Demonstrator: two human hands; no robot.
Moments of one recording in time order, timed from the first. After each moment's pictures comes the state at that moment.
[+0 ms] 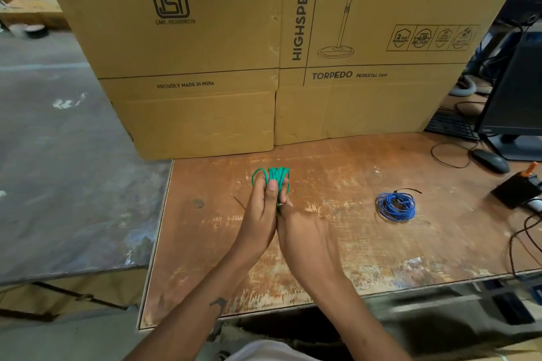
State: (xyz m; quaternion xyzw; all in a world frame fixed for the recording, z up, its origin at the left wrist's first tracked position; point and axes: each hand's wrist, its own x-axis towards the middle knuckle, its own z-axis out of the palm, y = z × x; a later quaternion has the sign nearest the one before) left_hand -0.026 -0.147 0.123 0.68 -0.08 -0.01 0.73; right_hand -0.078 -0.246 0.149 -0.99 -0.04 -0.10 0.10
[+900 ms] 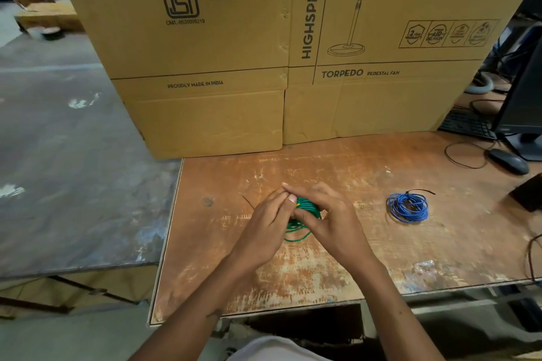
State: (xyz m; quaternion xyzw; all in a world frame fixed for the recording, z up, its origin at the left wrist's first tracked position) left_hand -0.043 -0.129 0.135 0.81 -0.14 -0.07 0.57; right_hand -0.053 -0.299 0.136 -0.86 -0.15 -0.10 0.47
